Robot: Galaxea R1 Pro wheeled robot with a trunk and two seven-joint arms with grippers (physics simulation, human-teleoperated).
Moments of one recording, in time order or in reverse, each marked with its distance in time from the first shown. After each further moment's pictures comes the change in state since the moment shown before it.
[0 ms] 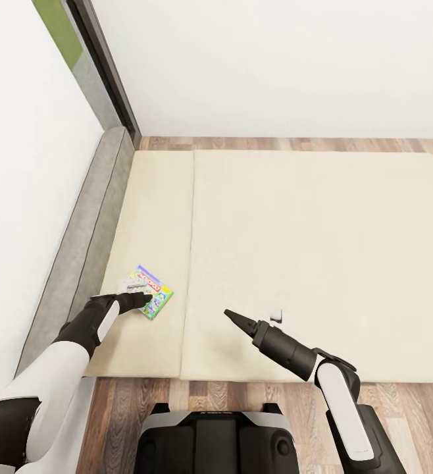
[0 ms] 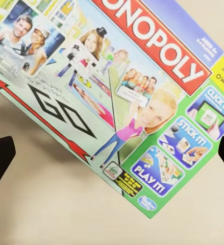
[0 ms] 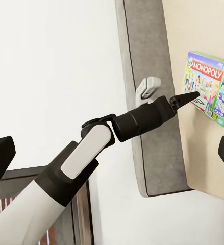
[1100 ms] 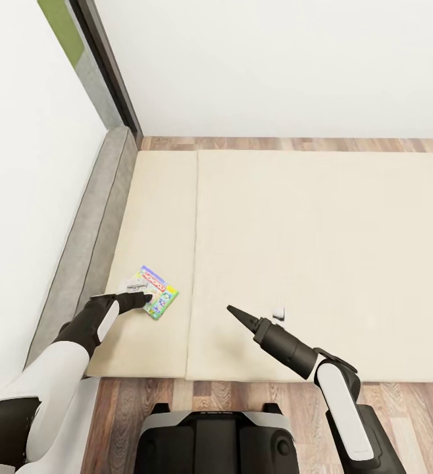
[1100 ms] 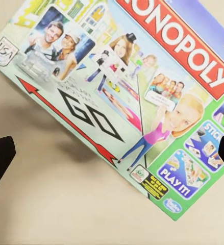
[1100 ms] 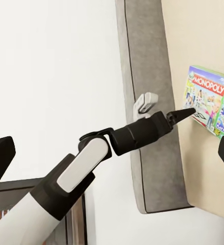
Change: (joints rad) left arm 0.000 0.000 0.002 -0.001 0.000 0.000 0.000; right arm 0.000 -0.002 0.001 0.004 -0.002 -0.067 0.001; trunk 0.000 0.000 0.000
